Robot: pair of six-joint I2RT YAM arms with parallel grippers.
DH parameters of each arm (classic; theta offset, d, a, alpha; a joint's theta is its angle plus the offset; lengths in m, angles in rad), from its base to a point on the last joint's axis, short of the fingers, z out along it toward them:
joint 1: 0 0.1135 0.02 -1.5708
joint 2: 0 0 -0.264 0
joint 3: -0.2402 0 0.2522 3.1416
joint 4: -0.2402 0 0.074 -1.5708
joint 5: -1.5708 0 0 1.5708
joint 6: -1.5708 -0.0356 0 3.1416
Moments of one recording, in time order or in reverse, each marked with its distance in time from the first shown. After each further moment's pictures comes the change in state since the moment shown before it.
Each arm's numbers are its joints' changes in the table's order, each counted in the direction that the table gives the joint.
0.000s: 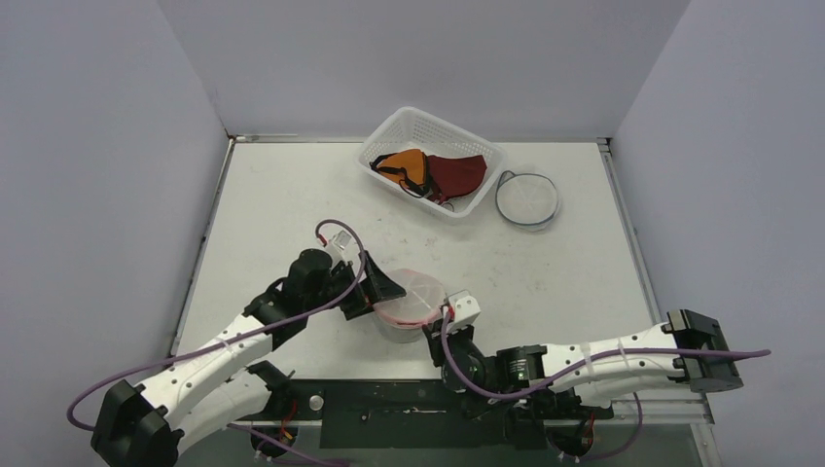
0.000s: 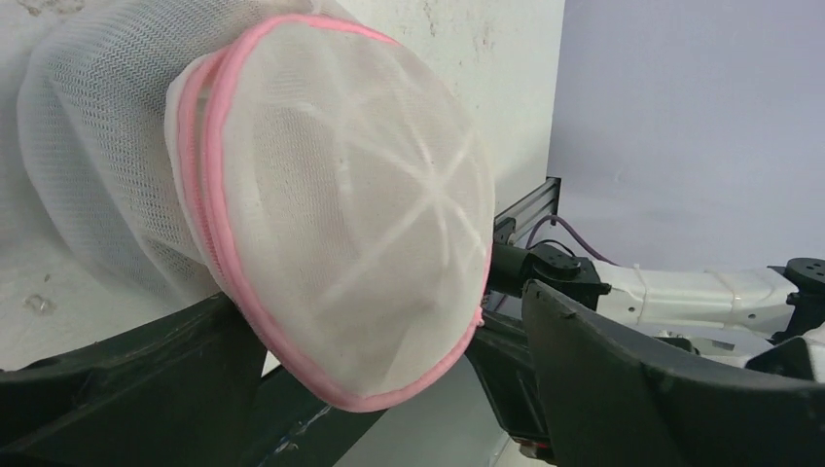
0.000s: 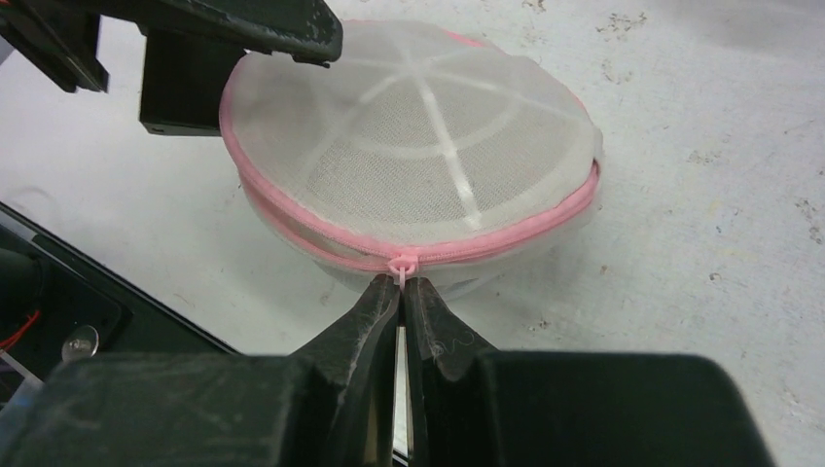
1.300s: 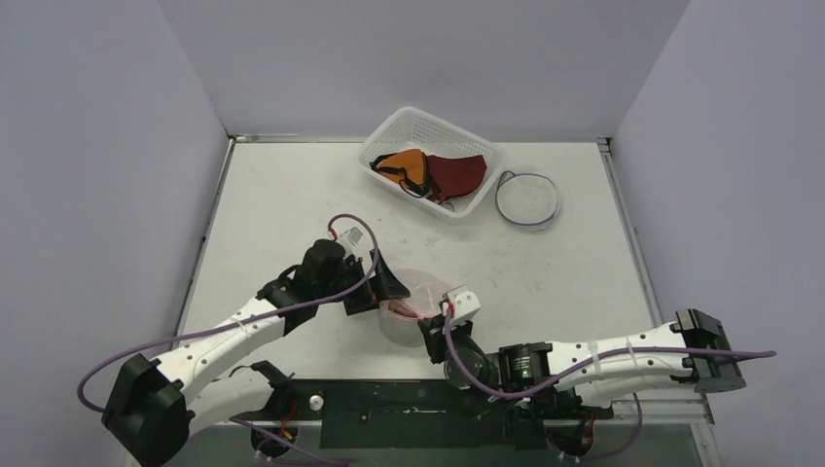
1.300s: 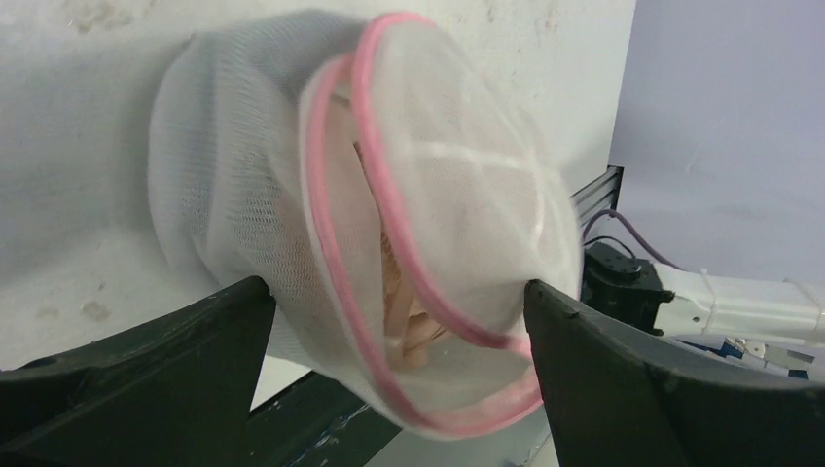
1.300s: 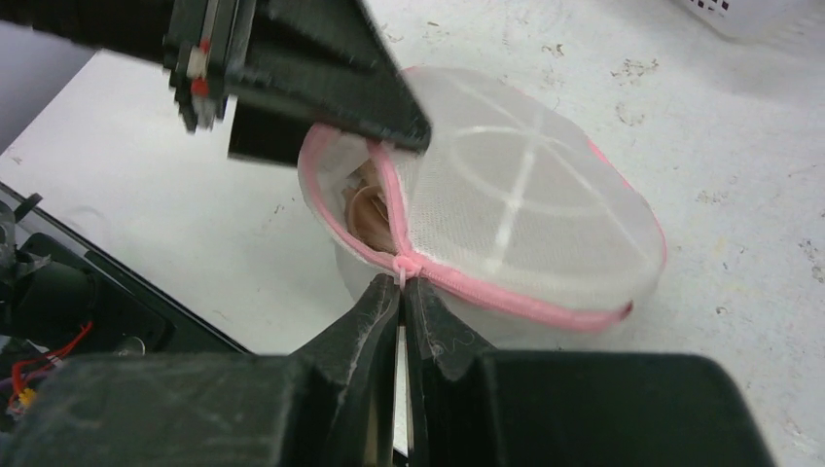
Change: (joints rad) left arm -0.003 0.060 -0.039 -0.096 0.019 -0.096; right arm -0.011 -0.003 -0.057 0.053 0.022 0.099
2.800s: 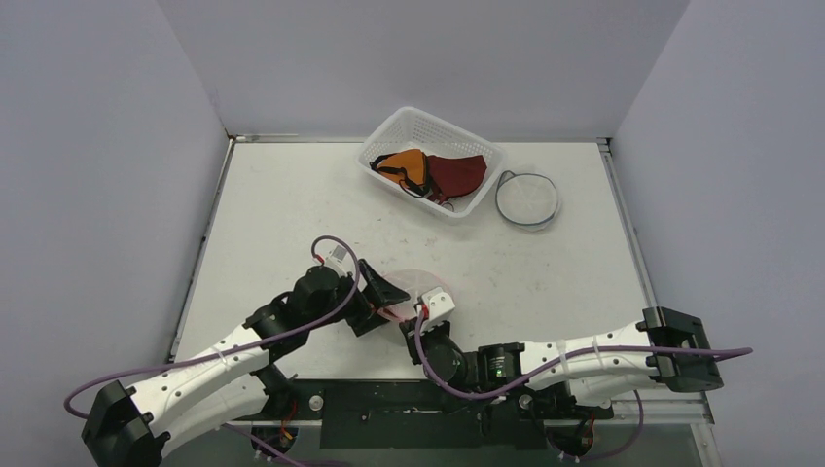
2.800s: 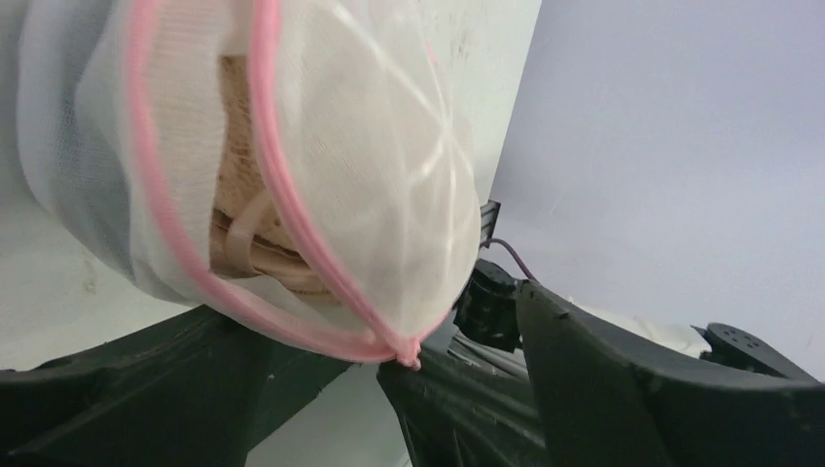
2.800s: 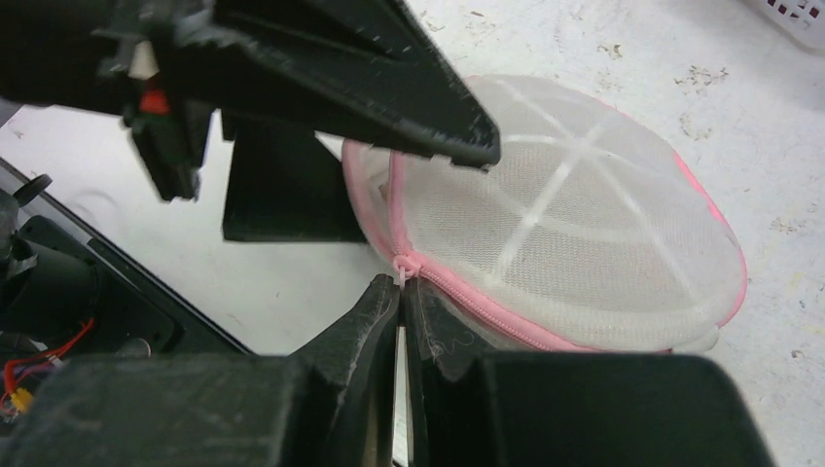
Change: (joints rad) left arm -0.163 -0.179 0.094 0.063 0.156 0.412; right arm -0.028 0.177 -0.027 0.160 0.063 0.060
